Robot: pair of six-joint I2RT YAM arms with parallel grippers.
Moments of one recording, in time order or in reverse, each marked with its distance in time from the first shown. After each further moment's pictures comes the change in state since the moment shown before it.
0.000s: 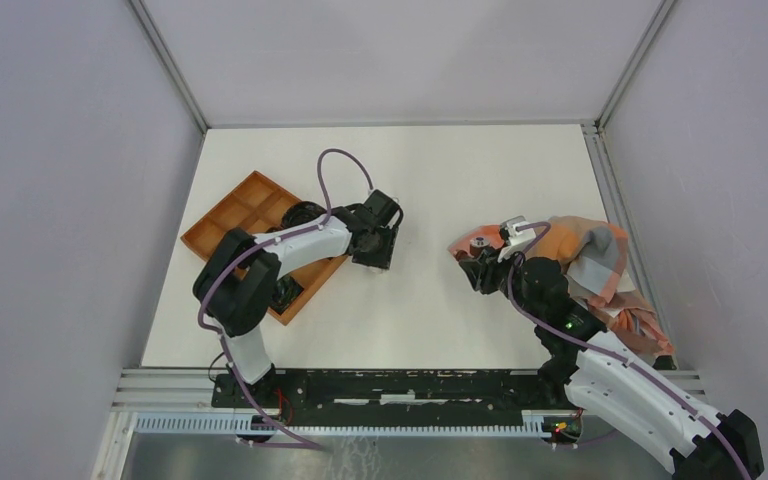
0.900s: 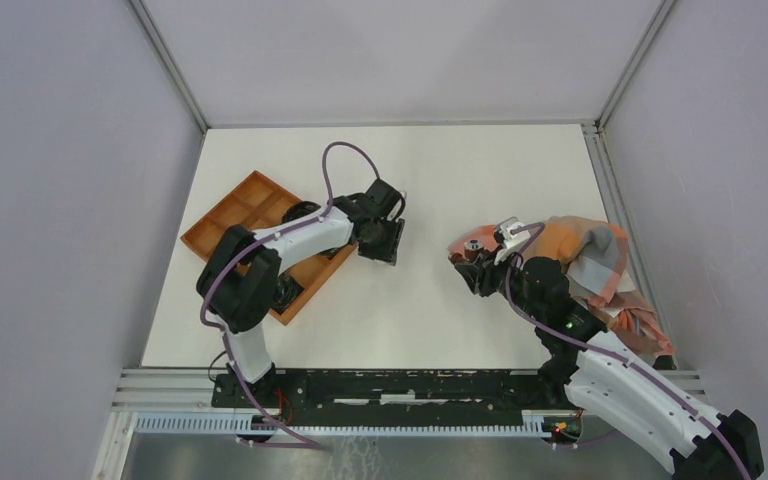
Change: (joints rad) left arm 0.010 0.041 0.083 -0.047 0.055 0.044; right arm 0.000 -0.001 0.000 0.010 -0.075 -0.034
